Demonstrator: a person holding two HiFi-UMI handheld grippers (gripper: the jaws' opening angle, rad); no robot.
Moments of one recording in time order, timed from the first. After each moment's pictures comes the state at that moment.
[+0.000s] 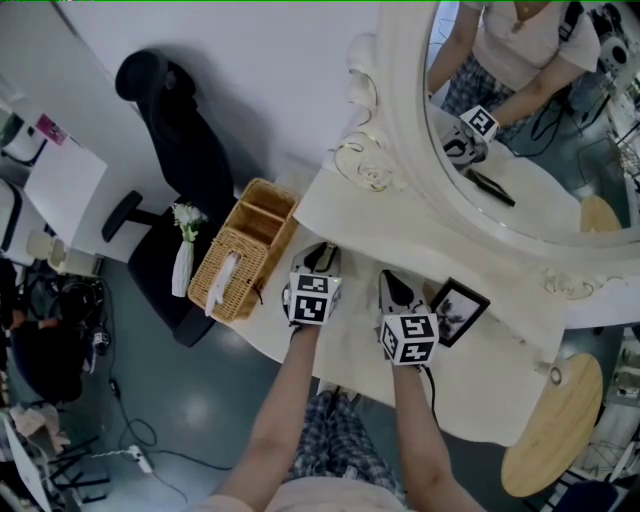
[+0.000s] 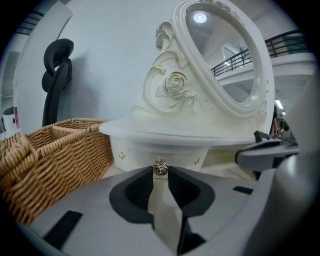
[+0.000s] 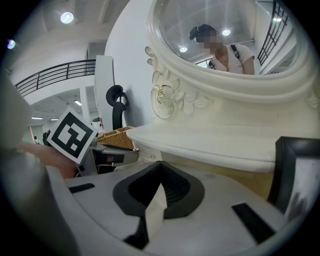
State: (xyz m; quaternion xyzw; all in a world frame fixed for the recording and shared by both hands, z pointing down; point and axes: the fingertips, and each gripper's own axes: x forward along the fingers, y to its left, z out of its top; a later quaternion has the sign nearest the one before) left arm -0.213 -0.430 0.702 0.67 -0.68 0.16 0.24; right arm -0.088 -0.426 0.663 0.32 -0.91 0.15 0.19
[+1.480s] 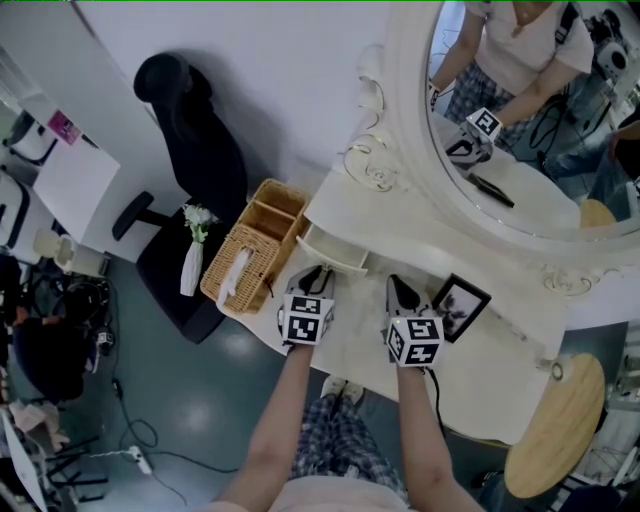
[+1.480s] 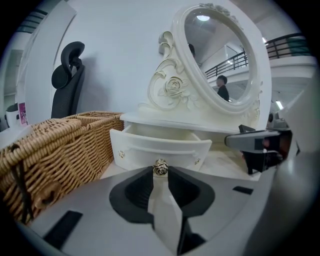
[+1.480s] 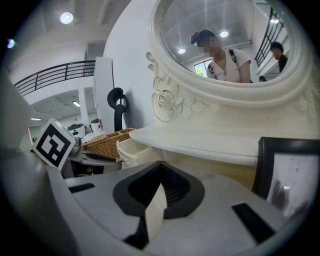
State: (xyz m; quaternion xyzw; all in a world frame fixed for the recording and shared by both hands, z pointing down) left arm -0.211 -0.363 0.704 0.67 -0.68 0.16 0.26; right arm -0.076 -0.408 0.652 0.34 -0.91 0.15 0.18
